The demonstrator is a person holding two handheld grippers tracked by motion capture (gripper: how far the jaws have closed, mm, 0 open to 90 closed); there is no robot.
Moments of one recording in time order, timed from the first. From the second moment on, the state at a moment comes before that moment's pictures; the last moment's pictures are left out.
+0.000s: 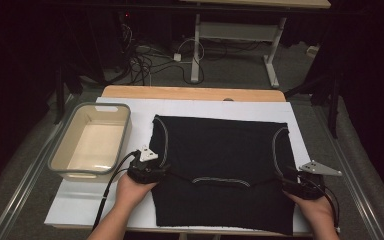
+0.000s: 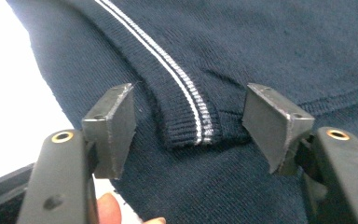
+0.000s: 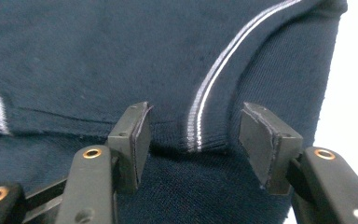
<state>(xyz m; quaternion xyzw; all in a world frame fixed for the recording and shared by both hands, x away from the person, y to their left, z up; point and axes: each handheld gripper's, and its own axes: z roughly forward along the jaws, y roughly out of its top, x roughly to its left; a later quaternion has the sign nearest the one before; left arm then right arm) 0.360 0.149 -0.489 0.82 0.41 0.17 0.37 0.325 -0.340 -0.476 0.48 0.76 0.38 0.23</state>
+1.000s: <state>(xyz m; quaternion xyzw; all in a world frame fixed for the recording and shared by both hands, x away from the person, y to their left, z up) 0.356 0.153 -0.490 0.82 0.38 0.16 0.40 0.321 -0.340 -0.477 0.47 0.75 0.39 0.24</state>
